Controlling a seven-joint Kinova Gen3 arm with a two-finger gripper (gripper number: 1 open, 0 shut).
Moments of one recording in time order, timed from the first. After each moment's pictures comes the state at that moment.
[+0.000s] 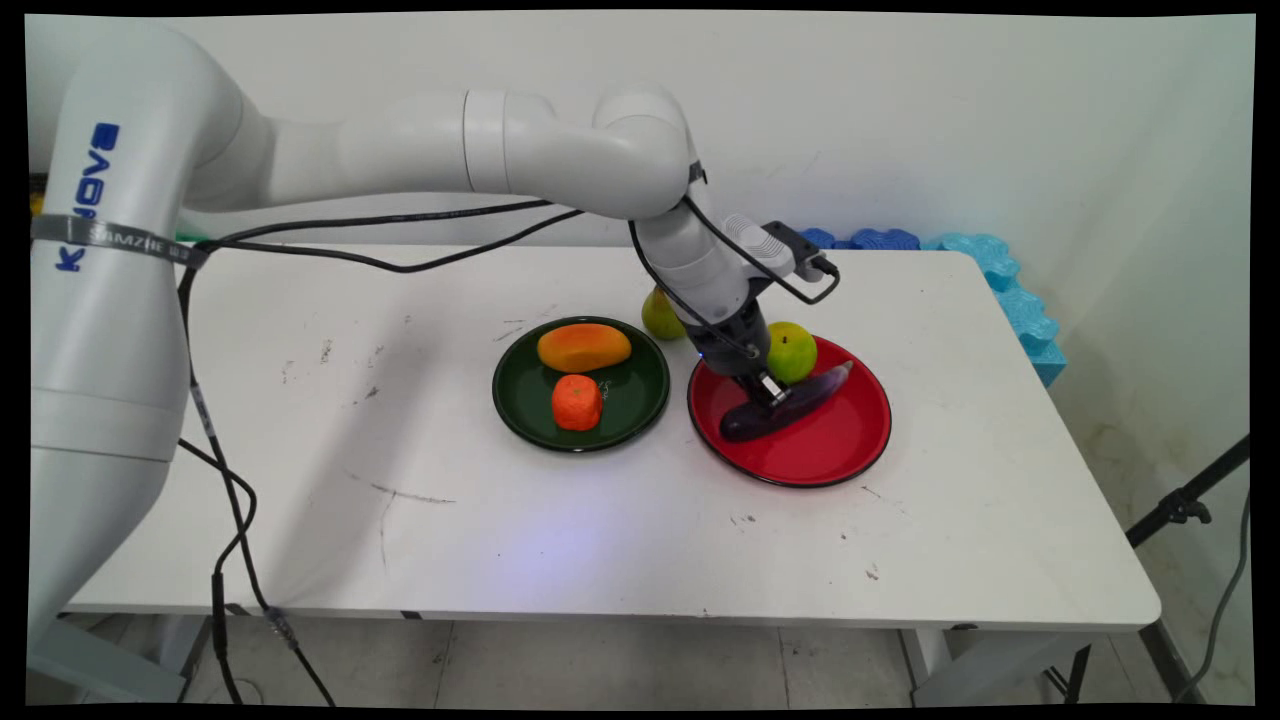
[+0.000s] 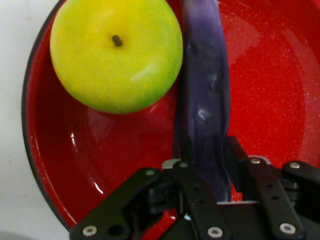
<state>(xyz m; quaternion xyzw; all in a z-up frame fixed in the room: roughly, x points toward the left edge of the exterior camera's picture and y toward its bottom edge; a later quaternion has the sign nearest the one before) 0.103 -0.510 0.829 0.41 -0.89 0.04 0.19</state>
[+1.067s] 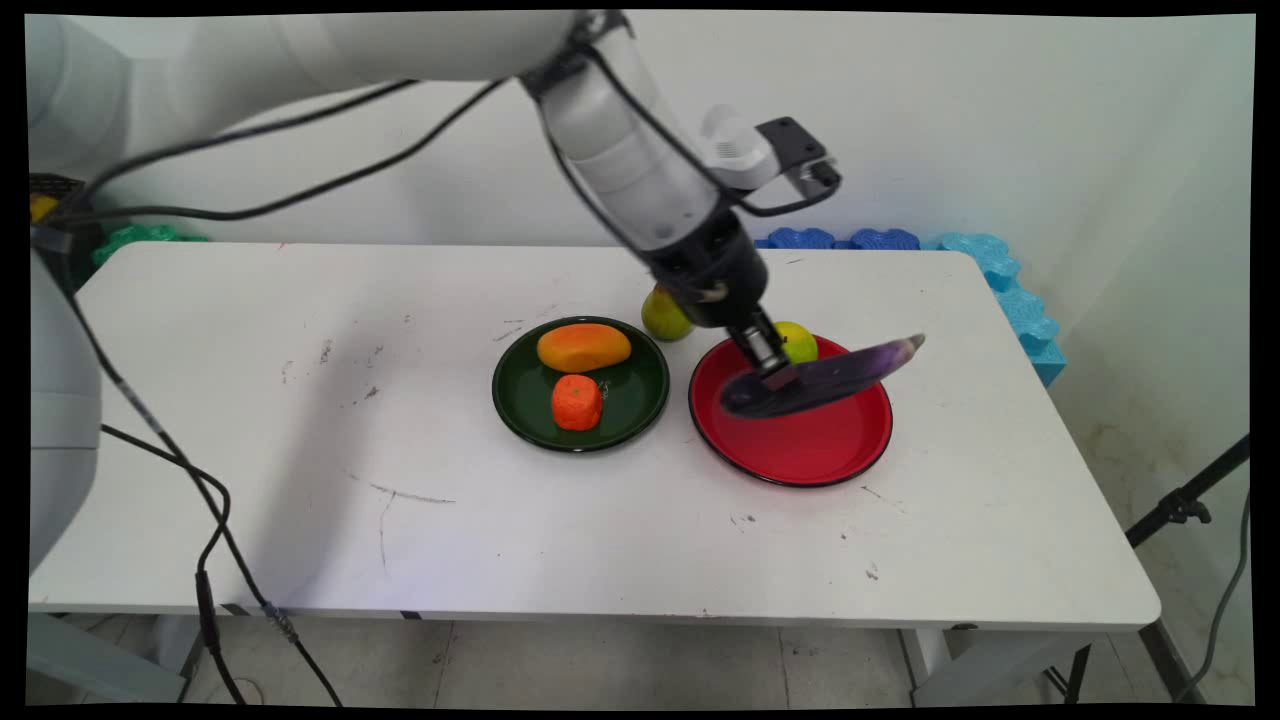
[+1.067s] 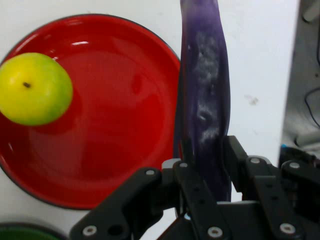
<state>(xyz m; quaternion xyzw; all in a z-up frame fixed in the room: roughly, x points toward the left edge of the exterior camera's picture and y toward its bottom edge) 0.135 -0.425 0.967 0.27 -0.93 0.03 0.26</state>
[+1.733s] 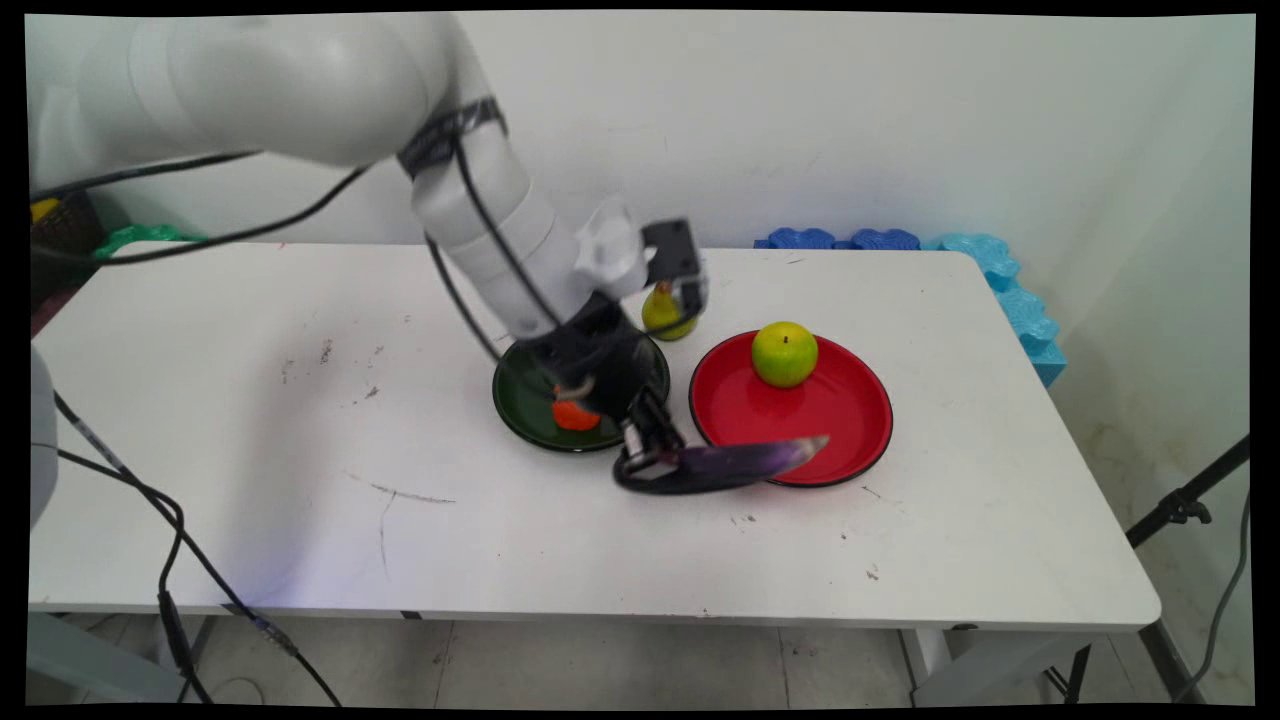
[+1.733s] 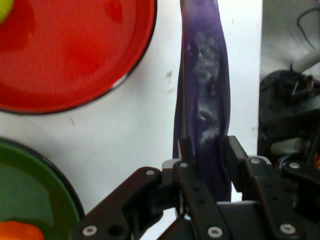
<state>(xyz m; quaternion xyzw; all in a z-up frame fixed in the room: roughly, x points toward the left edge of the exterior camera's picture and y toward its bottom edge) 0.192 -0.363 0.923 0.22 -0.95 0.02 0.21</state>
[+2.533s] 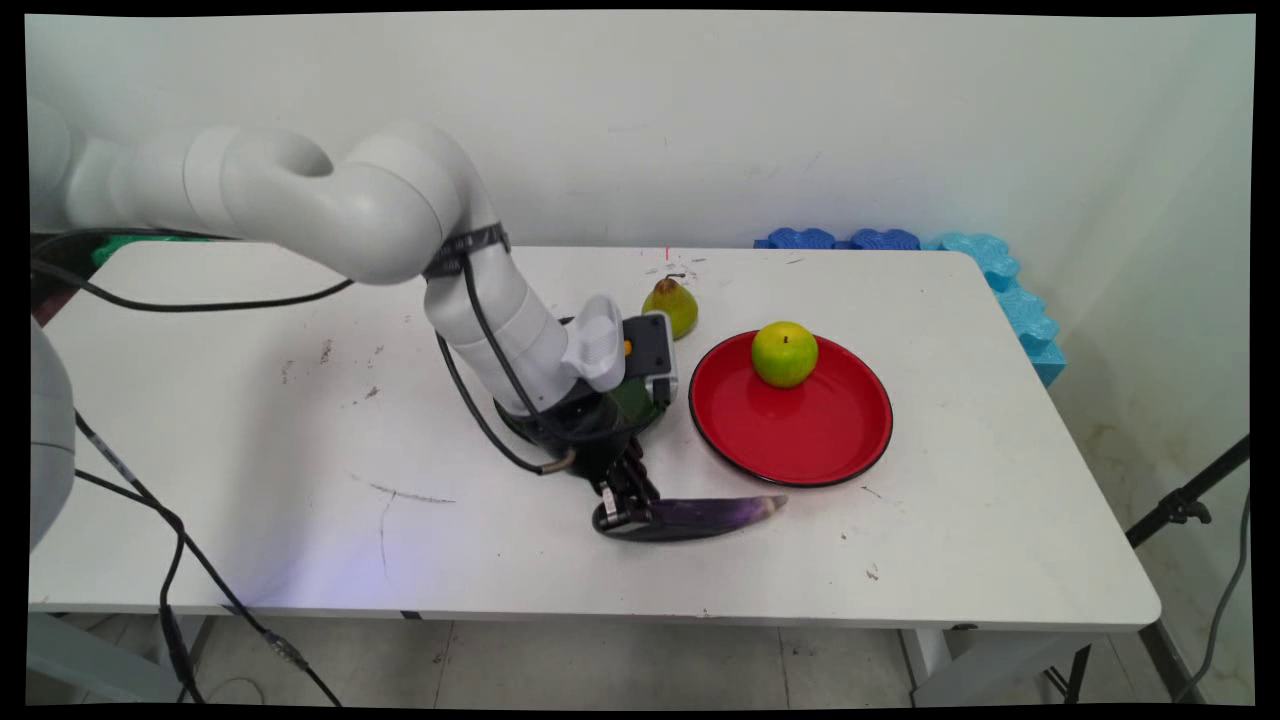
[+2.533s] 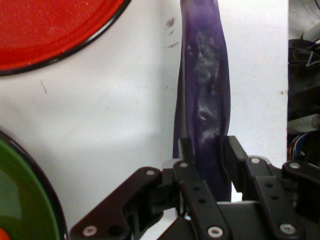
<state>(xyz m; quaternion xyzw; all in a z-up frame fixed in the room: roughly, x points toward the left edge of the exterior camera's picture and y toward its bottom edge) 0.205 -0.358 0.844 0.20 -0.96 0.01 0.19</state>
